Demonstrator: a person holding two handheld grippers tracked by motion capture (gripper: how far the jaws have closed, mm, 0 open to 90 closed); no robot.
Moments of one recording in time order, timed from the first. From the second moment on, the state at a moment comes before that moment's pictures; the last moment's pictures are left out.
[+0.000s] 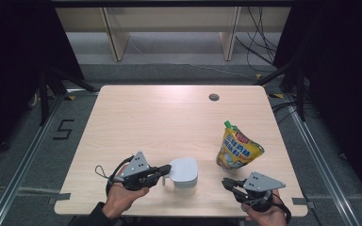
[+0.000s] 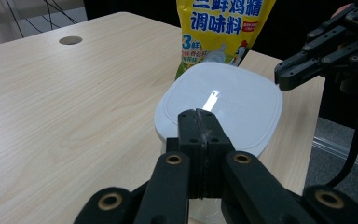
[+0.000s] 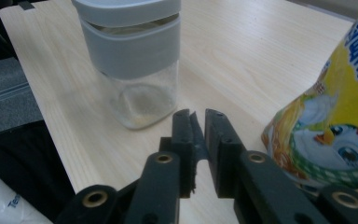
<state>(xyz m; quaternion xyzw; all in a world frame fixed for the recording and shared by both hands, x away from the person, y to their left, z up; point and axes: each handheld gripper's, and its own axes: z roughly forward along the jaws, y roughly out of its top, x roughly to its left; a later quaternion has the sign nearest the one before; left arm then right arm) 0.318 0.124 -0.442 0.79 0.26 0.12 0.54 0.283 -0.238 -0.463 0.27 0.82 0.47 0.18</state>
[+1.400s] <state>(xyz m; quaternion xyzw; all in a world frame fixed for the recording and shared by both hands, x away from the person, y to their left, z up) 0.316 0.129 -0.441 0.79 0.27 0.11 0.55 0.305 -0.165 -0.440 0.21 0.82 0.50 0.17</state>
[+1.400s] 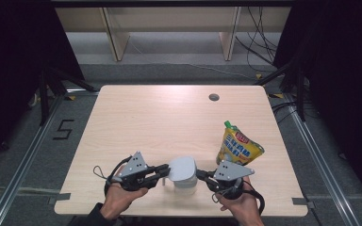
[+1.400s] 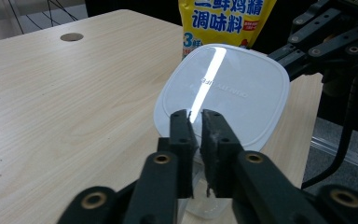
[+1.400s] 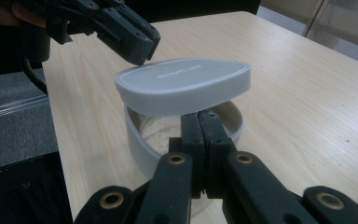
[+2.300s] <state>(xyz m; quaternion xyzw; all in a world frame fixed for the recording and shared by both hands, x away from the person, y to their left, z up) 0.289 0.173 -0.485 0.82 0.29 0.12 0.48 0.303 -0.120 -0.417 0.16 0.83 0.51 0.19</state>
